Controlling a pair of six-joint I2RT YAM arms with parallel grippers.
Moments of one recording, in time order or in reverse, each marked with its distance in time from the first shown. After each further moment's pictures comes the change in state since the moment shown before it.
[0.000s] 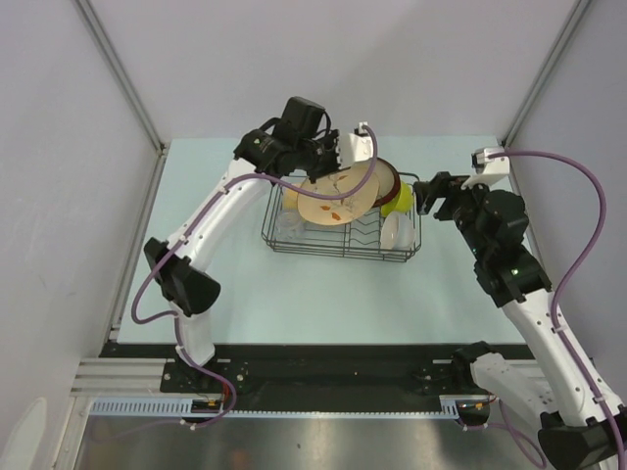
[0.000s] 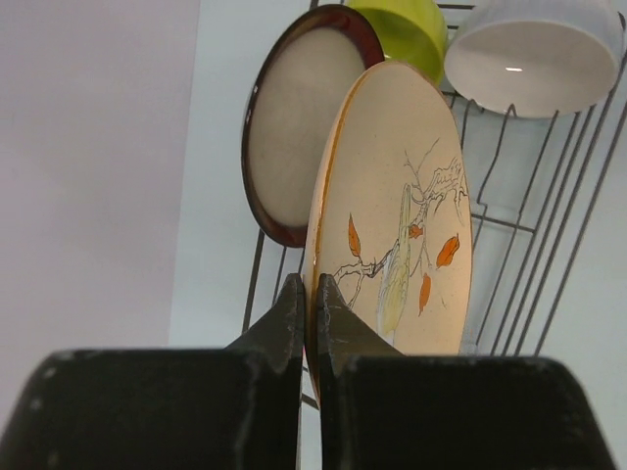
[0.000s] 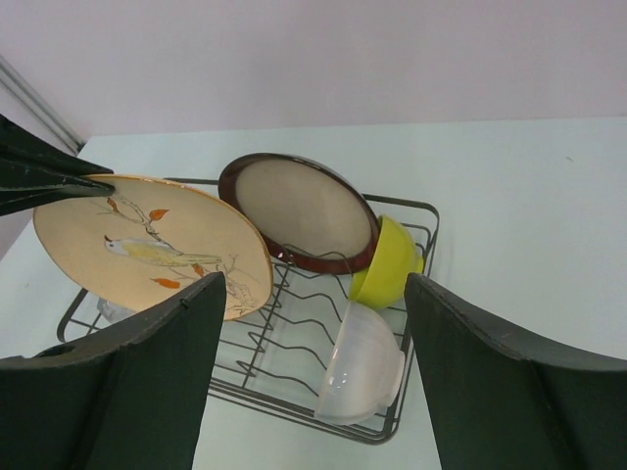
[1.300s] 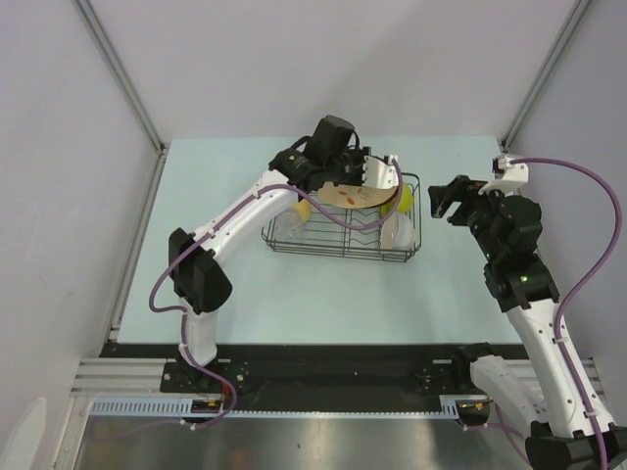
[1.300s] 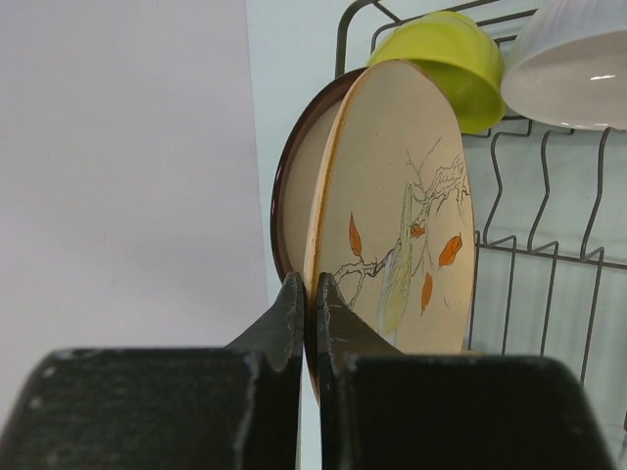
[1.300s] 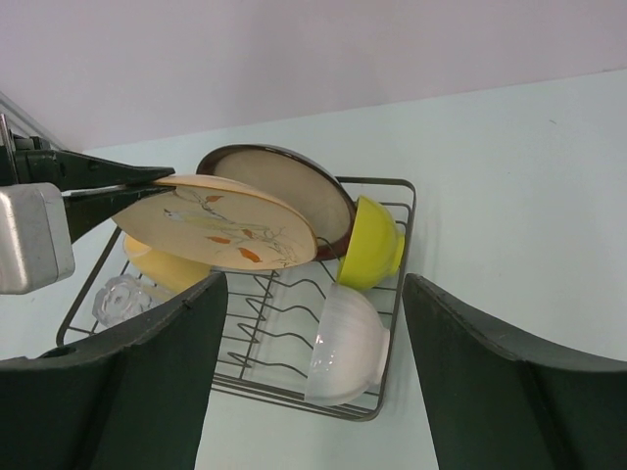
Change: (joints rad) left arm -0.097 0.074 -0.140 0.319 -0.076 0.257; right arm -0.150 -0.063 -0.041 -0.045 -0.092 0.072
